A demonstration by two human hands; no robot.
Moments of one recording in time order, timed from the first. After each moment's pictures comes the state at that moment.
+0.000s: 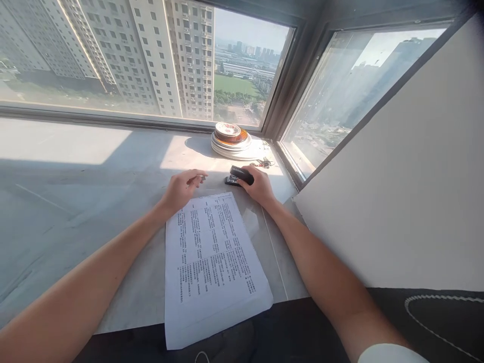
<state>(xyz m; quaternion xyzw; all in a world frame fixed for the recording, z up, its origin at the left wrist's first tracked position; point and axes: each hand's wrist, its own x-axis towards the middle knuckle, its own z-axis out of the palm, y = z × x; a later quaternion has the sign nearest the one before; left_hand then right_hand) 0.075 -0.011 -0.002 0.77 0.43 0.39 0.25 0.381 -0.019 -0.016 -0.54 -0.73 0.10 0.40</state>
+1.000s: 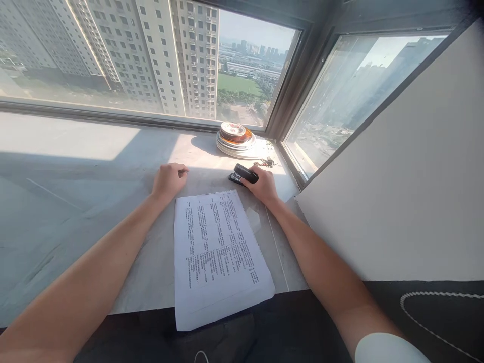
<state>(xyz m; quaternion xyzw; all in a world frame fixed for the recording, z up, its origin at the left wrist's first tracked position) 0.029 0.025 -0.012 0.74 0.58 0.33 0.07 0.376 -0.029 -0.007 -0.59 -0.71 0.07 0.38</state>
